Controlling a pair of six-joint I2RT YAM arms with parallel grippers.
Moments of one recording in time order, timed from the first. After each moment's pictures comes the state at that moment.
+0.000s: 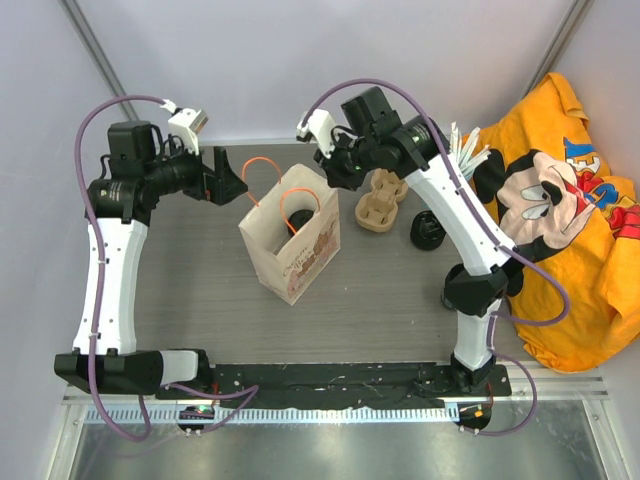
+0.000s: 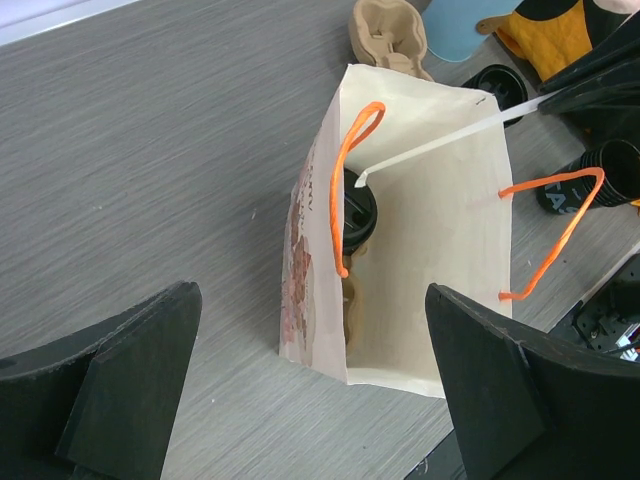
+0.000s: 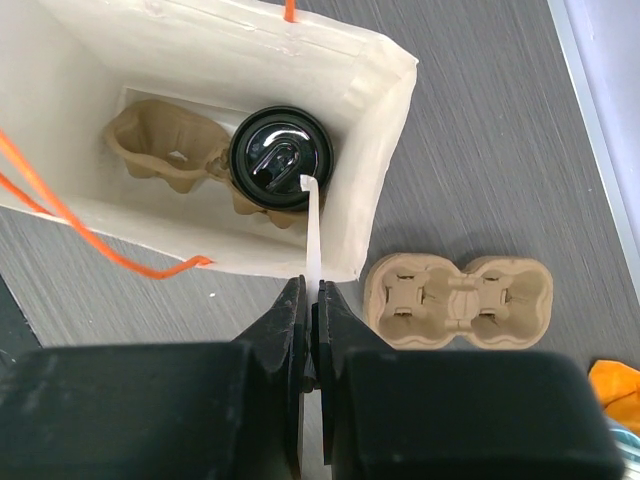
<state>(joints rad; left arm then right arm) -0.02 1.29 1.64 -0.91 0.64 0.08 0.68 1.90 2.40 -1.26 -0.22 -0.46</state>
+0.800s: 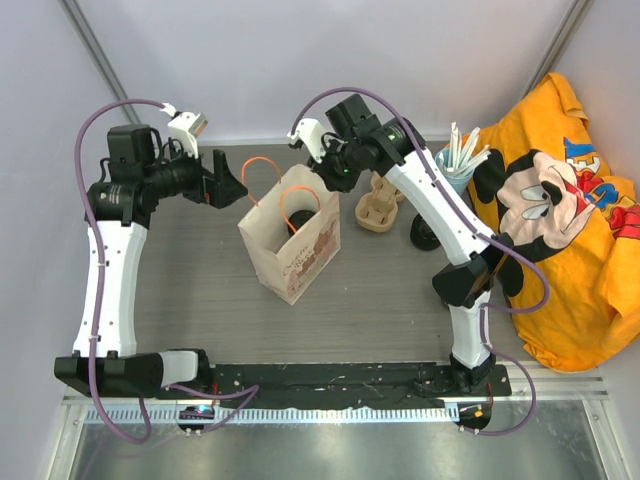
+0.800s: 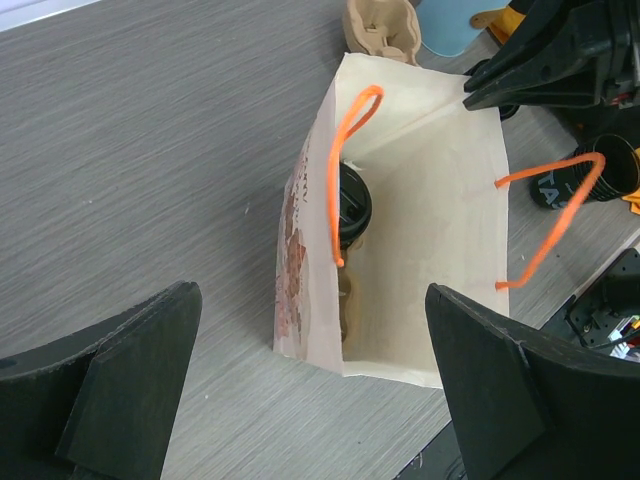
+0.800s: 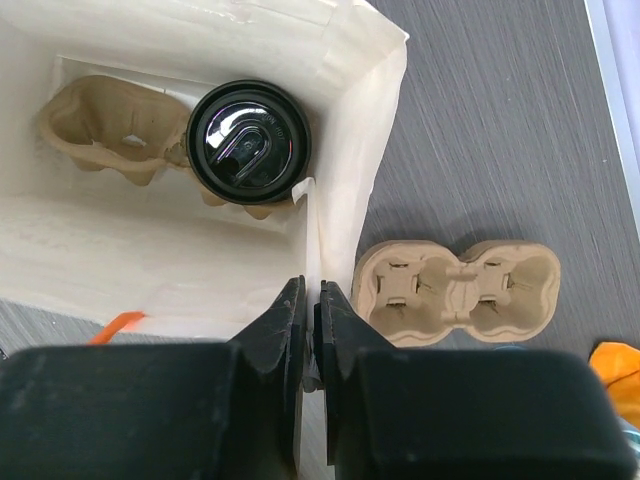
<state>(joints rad) -0.01 1.28 1.61 -0.91 0.66 0.08 0.69 2.00 2.40 -1.26 -0.14 -0.48</state>
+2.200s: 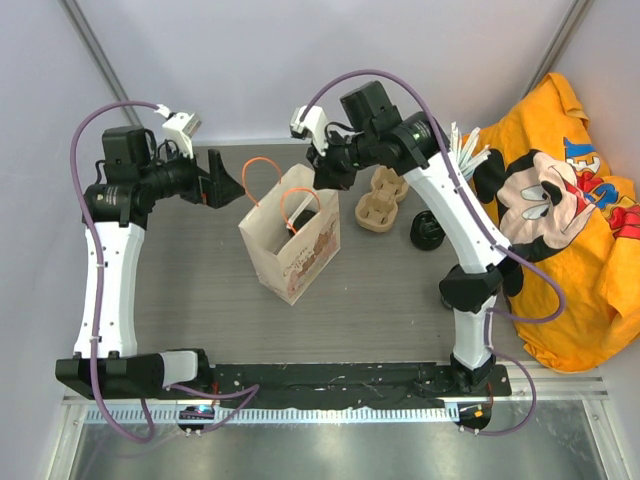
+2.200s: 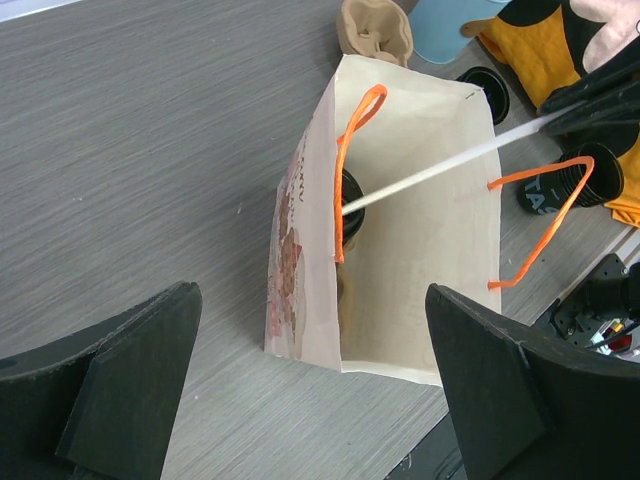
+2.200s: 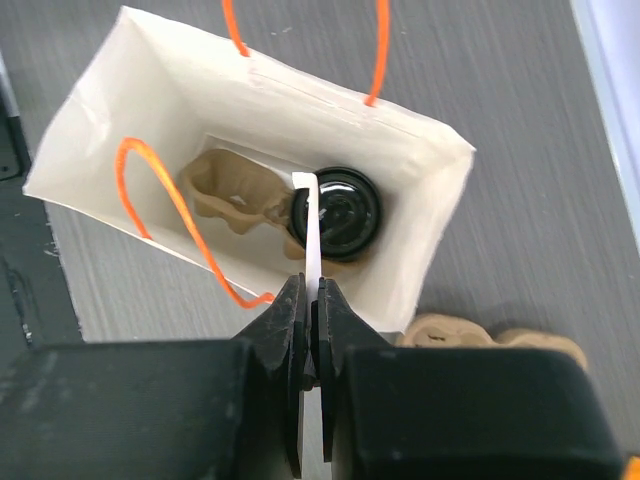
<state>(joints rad) 0.02 1.27 1.60 -0.90 0.70 0.05 0.69 1.94 2.49 -1.27 -0.39 -0.47</state>
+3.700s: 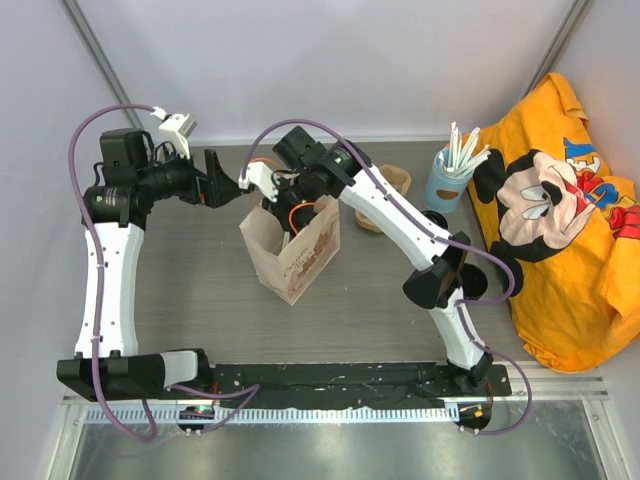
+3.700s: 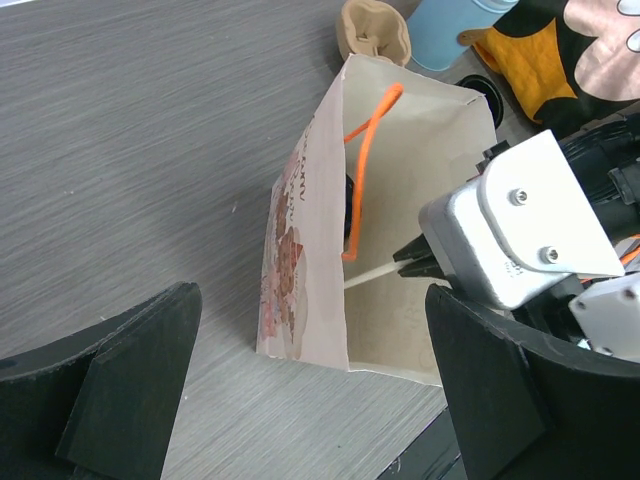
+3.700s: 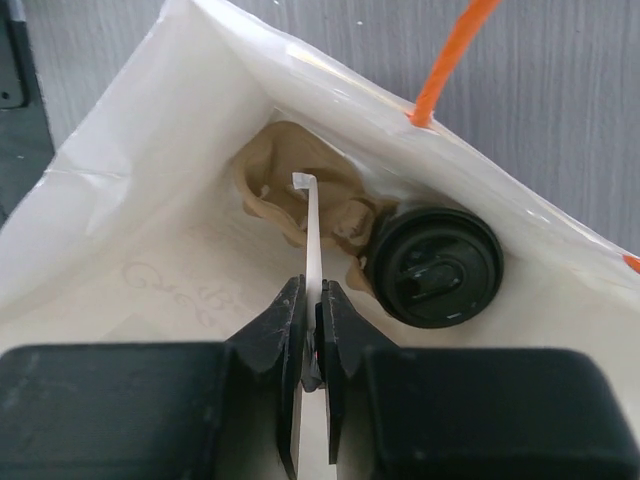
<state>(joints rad) 0.05 1.26 1.57 -0.88 0.73 0.02 0.86 2.17 2.52 -1.32 -0.35 -0.53</state>
